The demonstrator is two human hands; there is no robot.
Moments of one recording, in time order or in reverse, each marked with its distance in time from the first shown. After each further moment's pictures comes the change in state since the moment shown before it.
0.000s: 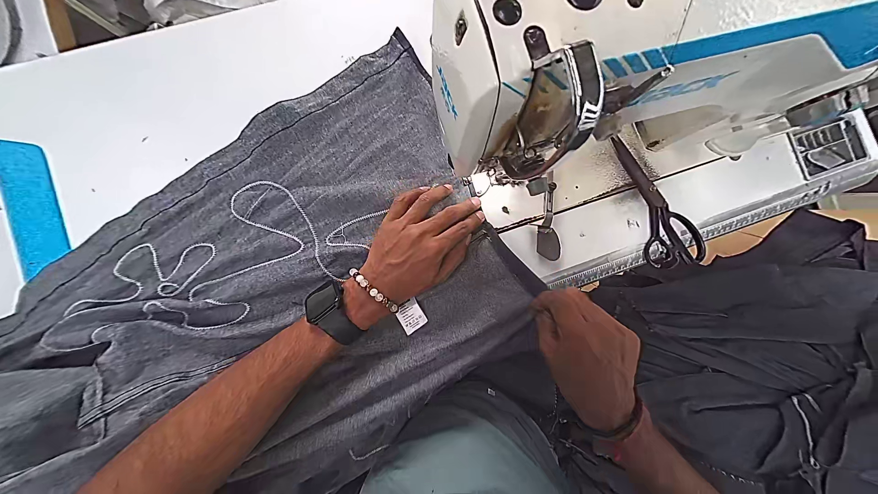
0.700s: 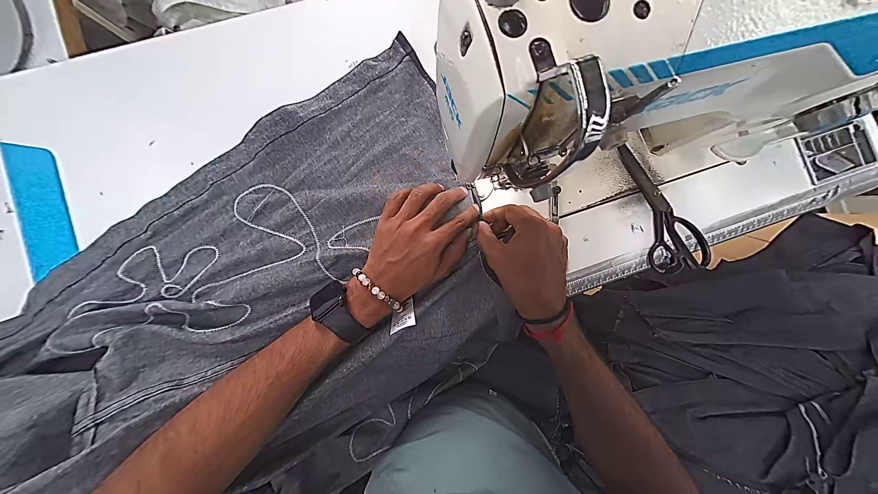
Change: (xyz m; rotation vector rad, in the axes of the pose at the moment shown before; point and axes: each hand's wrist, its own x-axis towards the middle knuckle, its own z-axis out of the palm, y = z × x) left_hand 0.004 -0.005 0.002 0.043 0.039 -0.088; right_hand 0.114 -0.040 0.039 0.334 -0.010 0.286
